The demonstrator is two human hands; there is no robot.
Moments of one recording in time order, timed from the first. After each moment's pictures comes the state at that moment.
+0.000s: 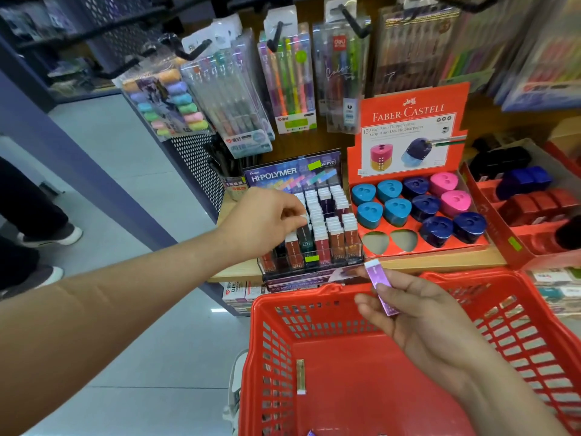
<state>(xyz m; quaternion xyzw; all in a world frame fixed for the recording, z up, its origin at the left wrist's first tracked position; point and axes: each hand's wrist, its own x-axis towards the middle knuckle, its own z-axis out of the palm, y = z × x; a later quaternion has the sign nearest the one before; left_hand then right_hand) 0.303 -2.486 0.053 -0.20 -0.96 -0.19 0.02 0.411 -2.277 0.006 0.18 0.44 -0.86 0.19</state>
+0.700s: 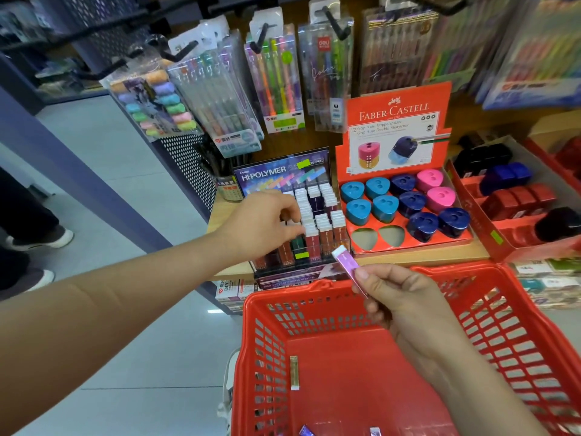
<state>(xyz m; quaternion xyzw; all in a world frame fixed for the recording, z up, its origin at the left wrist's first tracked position) 0.303 -2.476 0.045 -0.17 -0.97 -0.16 -0.02 0.414 -2.281 0.007 0.17 0.57 -0.79 0.11</state>
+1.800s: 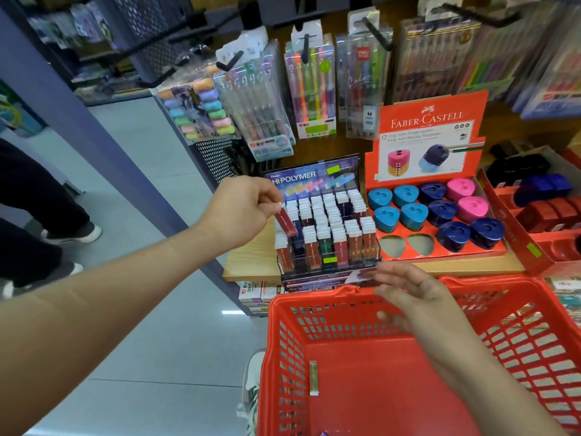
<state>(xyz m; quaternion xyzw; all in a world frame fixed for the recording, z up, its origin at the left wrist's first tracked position) 0.306 -2.531 0.074 -0.07 -0.97 -0.22 0.05 0.407 -2.294 -0.007 0.16 0.64 -0.75 0.10</state>
